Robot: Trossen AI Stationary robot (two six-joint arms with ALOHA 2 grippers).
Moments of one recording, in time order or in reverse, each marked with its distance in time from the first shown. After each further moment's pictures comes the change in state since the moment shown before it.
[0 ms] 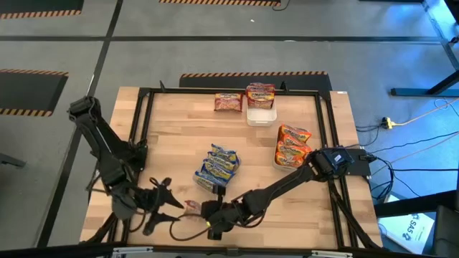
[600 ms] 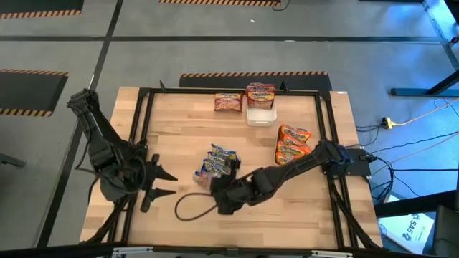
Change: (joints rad) left arm 0.001 -0.226 0.000 -0.276 -0.217 0.002; right arm -0.067 -0.156 0.135 -0.511 0.106 -0.074
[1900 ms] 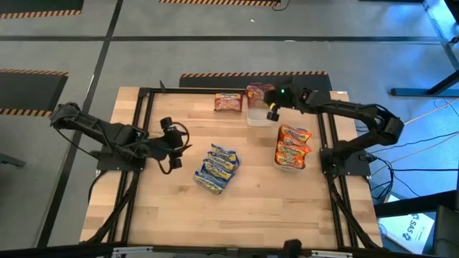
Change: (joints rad) left arm 0.657 -0.007 0.000 -0.207 0.139 0.521; right arm -1.015 -0.755 -1.247 0.791 -0.381 -0.894
